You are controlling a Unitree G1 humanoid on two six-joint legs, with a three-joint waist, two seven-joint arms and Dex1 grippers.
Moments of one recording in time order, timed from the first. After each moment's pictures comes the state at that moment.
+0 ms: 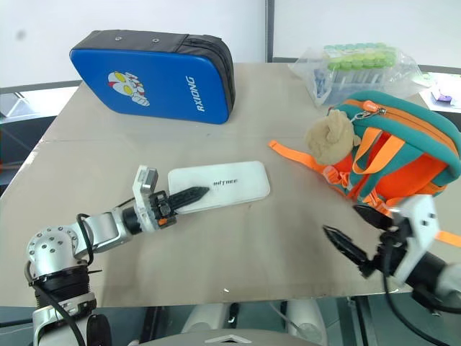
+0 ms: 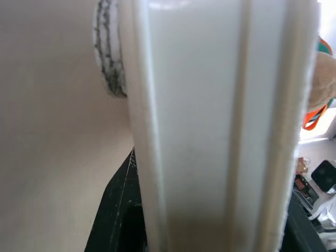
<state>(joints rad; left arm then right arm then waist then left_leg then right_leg) -0.28 0.45 0.45 -0.02 -1.48 1.40 -0.19 0.42 -0.60 -0.82 -0.97 1.13 1.04 0.43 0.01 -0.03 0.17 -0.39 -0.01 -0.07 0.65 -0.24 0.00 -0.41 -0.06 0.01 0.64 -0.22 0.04</state>
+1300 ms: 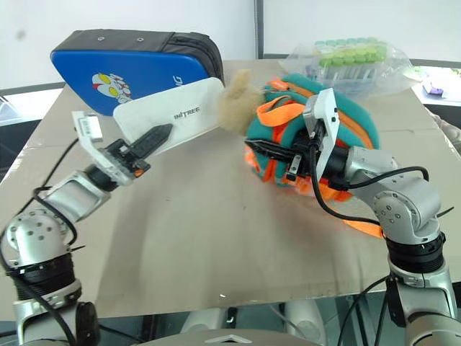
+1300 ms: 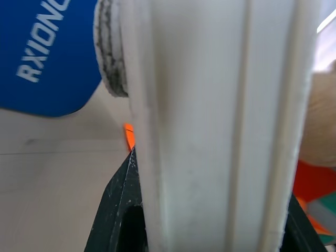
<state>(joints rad) -0.29 0.65 0.49 -0.24 -1.21 0.89 -0.38 -0.57 -0.56 0.01 -0.47 0.93 0.79 0.76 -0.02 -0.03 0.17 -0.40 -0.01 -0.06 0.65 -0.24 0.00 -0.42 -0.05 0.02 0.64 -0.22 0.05</state>
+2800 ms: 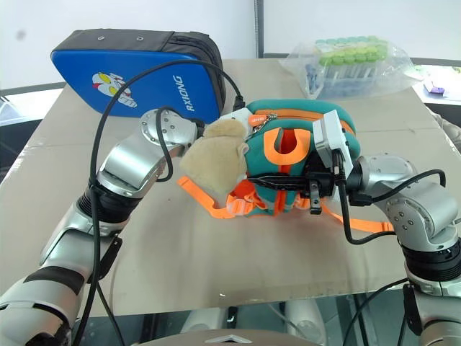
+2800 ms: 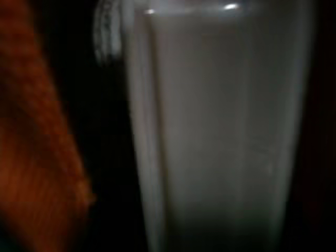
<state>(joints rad) -0.93 0.58 -0.42 -0.11 -0.23 0.60 -1.09 -0.49 -0.64 -0.02 -0.50 0.87 0.72 0.98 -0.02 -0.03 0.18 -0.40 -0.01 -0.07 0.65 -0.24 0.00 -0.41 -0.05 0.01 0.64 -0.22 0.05</state>
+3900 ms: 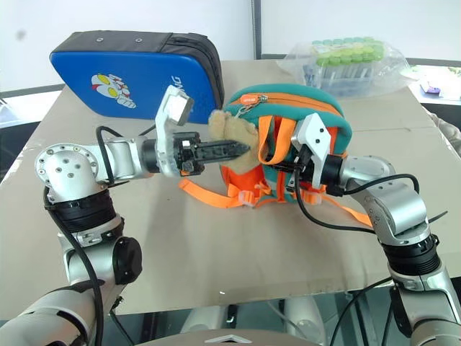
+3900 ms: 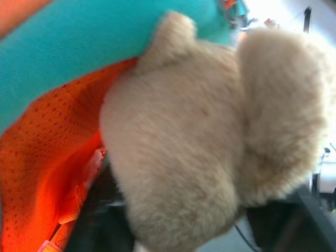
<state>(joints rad) -0.82 0.38 0.38 -0.12 -1.16 1.61 -0.55 -0.50 -0.55 0.07 -0.38 0.55 0.64 0.79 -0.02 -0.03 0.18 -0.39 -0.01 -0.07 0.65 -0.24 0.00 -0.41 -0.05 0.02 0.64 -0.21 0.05</state>
